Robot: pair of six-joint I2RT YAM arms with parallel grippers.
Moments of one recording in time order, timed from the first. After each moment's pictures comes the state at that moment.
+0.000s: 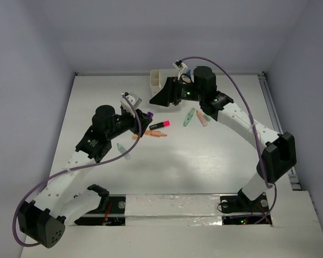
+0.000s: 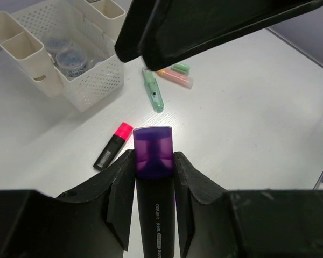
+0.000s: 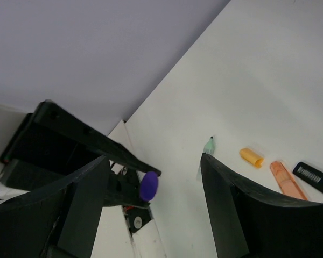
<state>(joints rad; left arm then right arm) -0.48 0.93 0.83 -0.09 0.37 -0.07 0.59 1.65 1.47 0.01 -0.68 0.63</state>
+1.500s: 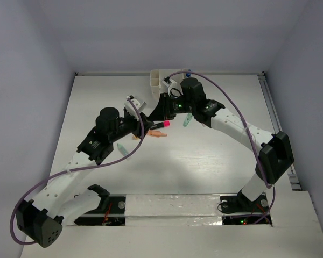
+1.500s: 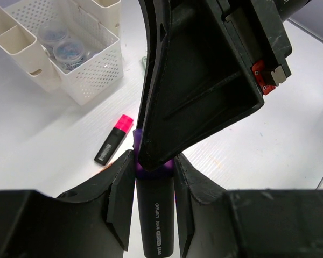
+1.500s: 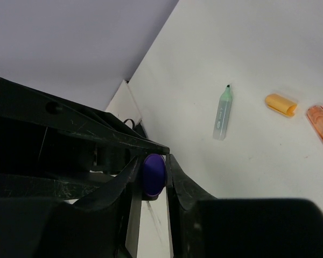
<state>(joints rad) -0.54 0.93 0.83 -0.15 0.30 -0.02 0.70 1.64 1.41 -0.14 -0.66 0.64</state>
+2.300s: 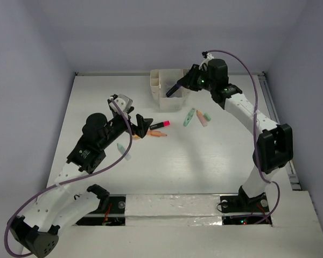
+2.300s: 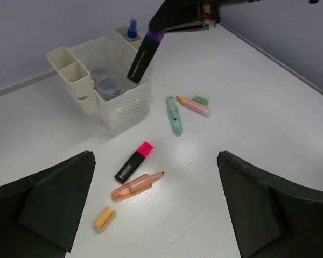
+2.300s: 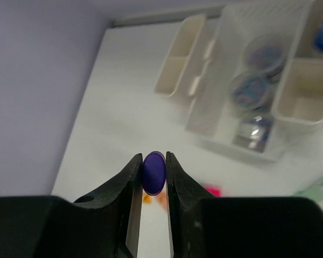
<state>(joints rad) -0.54 0.79 0.83 -0.11 0.16 -0.08 0.39 1.73 1.51 -0.08 -0.34 0.61</state>
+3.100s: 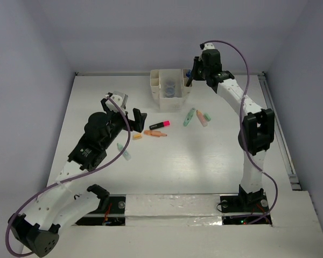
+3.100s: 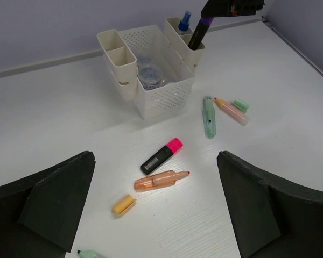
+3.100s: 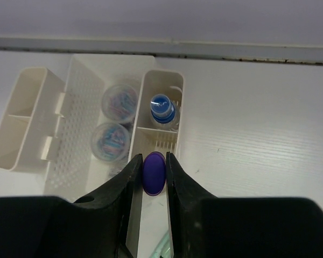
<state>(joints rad) -0.54 0.81 0.83 -0.13 -0.06 -0.13 0.33 2.05 1.91 -0.30 0.06 0.25</state>
